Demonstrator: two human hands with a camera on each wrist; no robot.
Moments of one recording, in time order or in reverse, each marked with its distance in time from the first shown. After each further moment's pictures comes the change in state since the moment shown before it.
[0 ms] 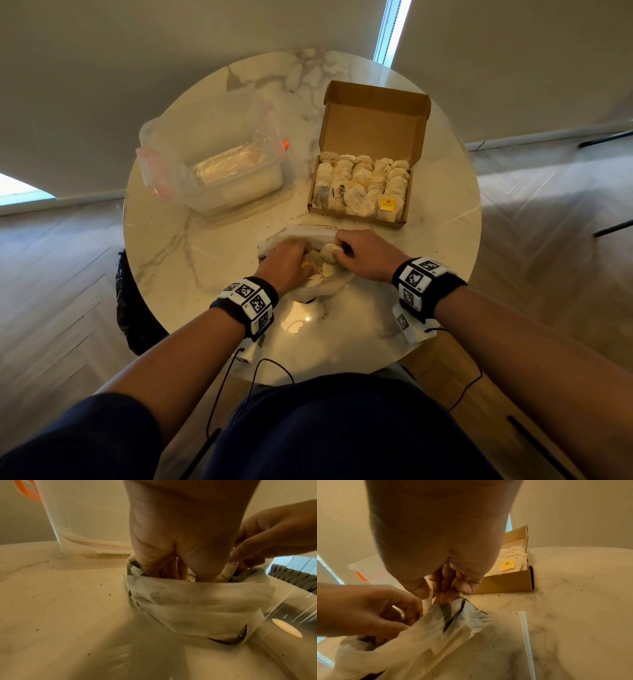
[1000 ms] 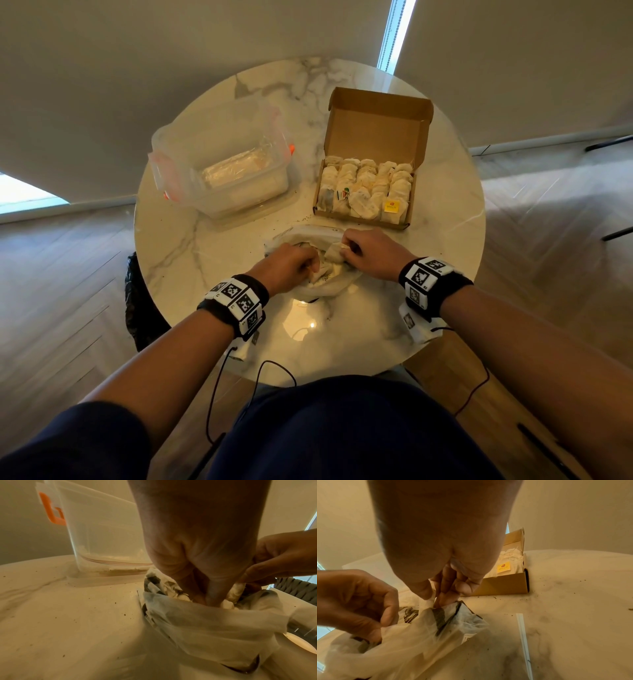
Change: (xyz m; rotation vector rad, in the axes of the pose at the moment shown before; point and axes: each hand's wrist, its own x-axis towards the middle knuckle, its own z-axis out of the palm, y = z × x) left_hand -0.018 -0.001 -0.034 -0.064 -0.142 0.247; right_hand 0.000 0.007 -0.001 0.010 0.039 -0.017
